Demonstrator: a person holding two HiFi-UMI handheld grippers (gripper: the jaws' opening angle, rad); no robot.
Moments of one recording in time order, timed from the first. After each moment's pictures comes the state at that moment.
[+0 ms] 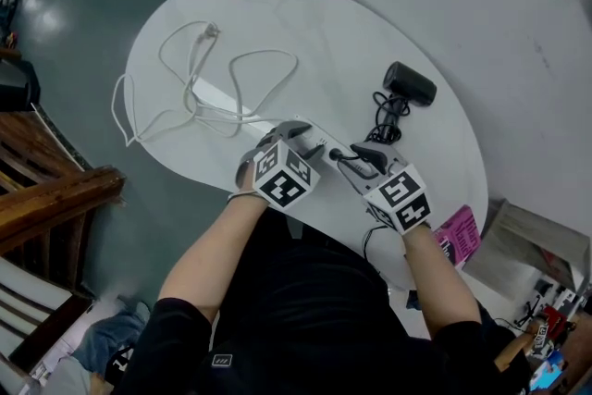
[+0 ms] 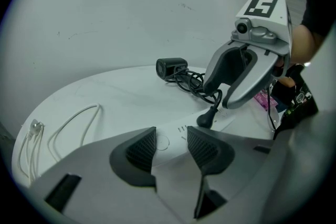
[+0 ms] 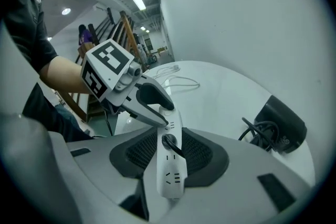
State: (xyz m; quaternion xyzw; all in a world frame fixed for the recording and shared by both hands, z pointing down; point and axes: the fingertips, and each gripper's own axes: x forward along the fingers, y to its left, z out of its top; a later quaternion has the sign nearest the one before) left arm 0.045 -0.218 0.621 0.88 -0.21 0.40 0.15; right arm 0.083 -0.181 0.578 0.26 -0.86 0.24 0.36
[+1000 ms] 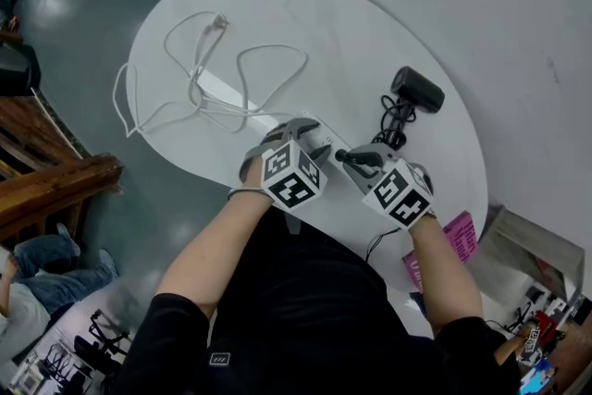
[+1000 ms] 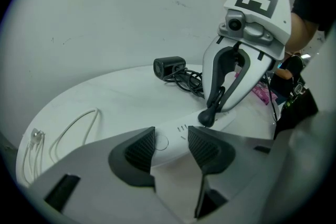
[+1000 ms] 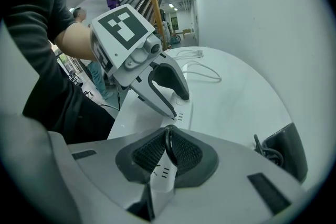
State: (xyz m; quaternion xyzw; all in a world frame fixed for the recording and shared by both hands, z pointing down) left arm 0.049 -0.219 0.623 0.88 -0.20 0.42 0.13; right arm 0.076 -0.170 0.598 0.13 -0.86 0.16 0.46
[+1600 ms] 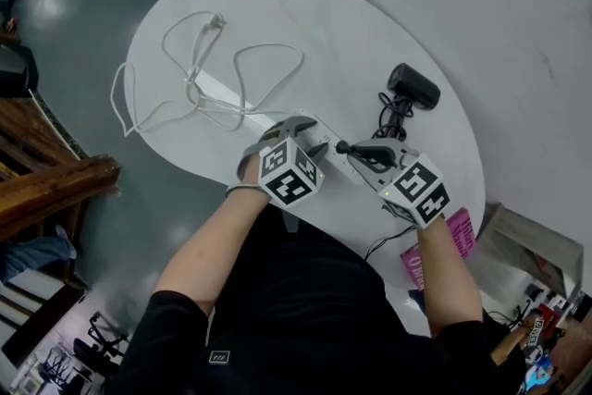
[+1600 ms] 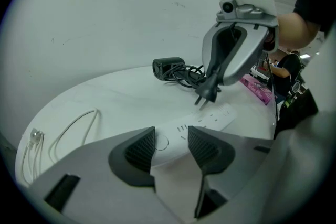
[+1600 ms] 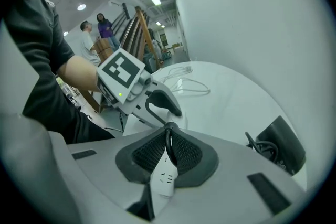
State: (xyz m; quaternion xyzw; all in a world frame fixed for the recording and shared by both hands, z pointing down) left arm 0.049 -0.218 0.623 0.88 -0.20 0.41 0.13; right arm 0.080 -0.186 0.554 0.17 -0.88 0.22 0.37
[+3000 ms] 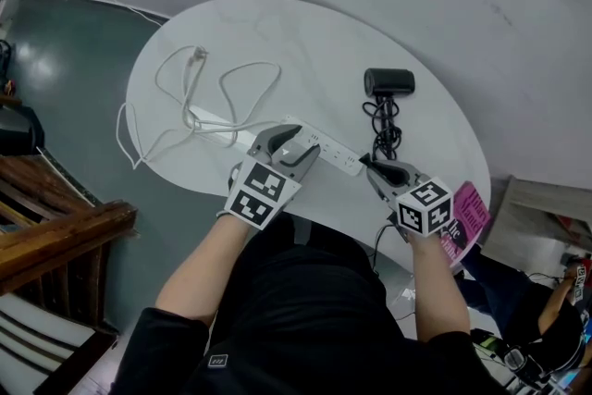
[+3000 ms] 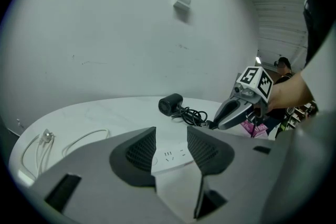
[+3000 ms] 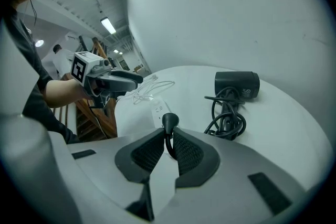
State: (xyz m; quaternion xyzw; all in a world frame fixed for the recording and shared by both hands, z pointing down) left arm 0.043 -0.206 0.525 0.92 -0.24 0.27 0.15; right arm 0.159 -0.128 0.576 0.38 -0.82 0.34 0.25
